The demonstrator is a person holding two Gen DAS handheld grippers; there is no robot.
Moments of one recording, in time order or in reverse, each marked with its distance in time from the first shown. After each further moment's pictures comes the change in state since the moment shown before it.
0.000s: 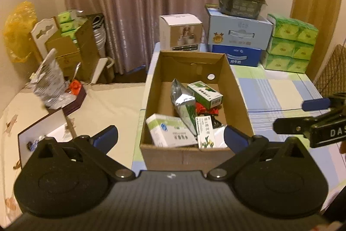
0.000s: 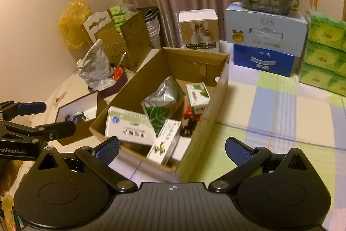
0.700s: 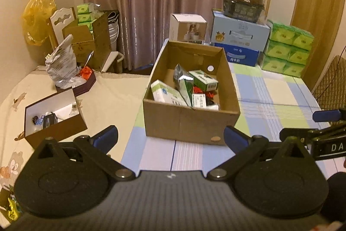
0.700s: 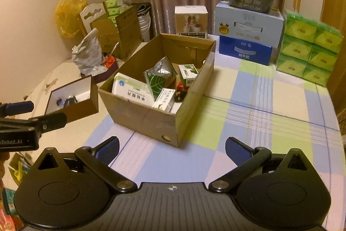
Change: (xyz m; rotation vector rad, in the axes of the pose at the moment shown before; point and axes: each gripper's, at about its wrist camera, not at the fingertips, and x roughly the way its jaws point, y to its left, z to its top) left arm -0.077 -0.013 -0.080 -0.093 -0.030 0.027; right arm -0.067 0.042 -0.078 -0.049 -0.007 -0.100
